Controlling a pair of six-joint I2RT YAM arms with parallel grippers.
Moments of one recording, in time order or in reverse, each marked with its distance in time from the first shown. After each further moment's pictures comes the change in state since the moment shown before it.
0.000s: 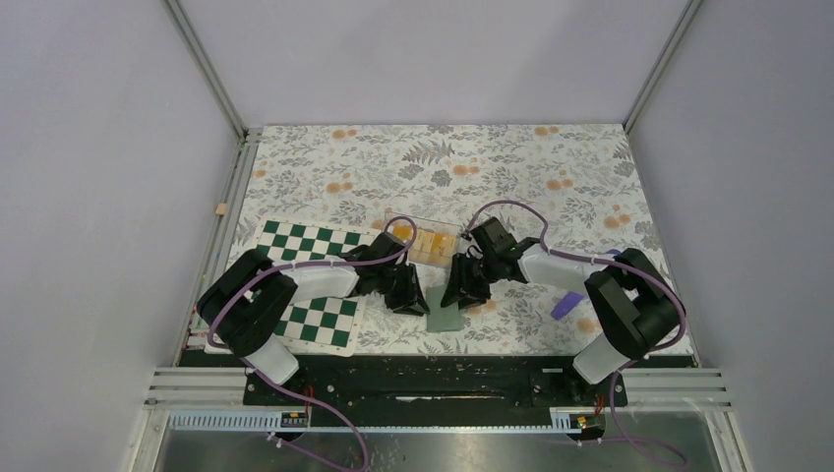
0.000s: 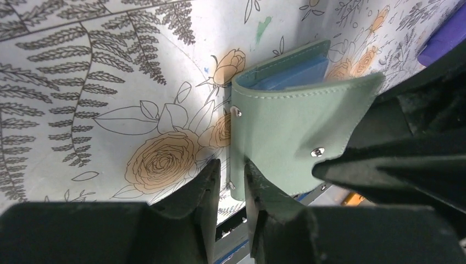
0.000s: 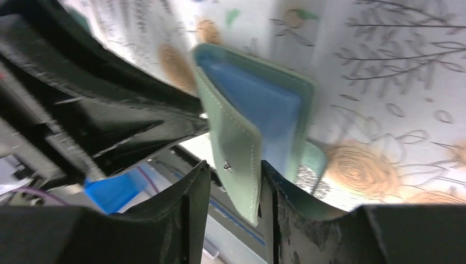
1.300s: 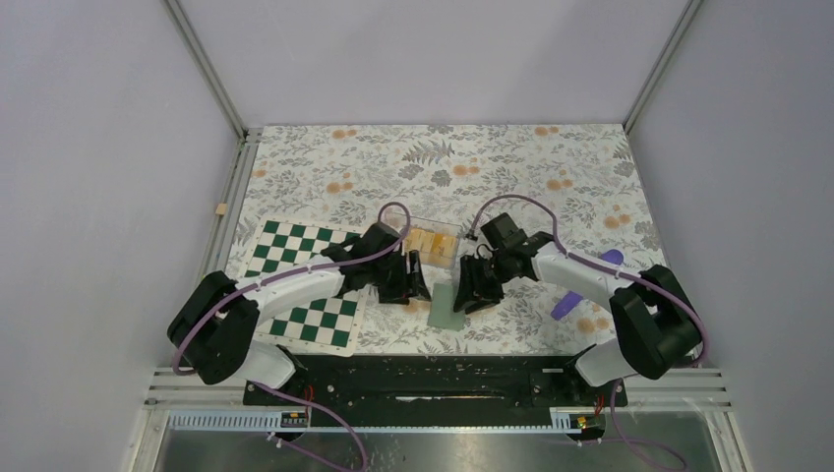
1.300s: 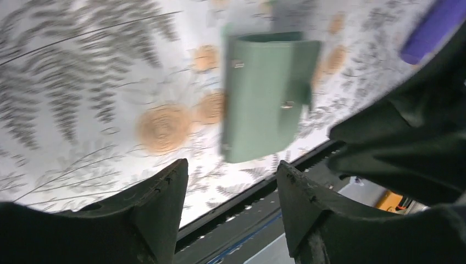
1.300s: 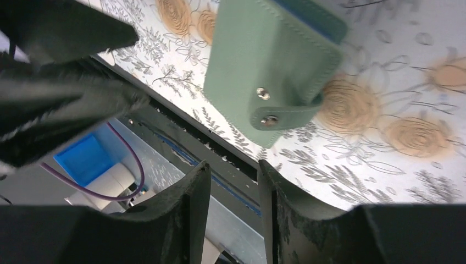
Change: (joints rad) left arm -0.037 -0.180 0.097 -0.192 -0.127 0.104; right arm -0.055 -0.144 0.012 -0.202 -0.058 -0.168
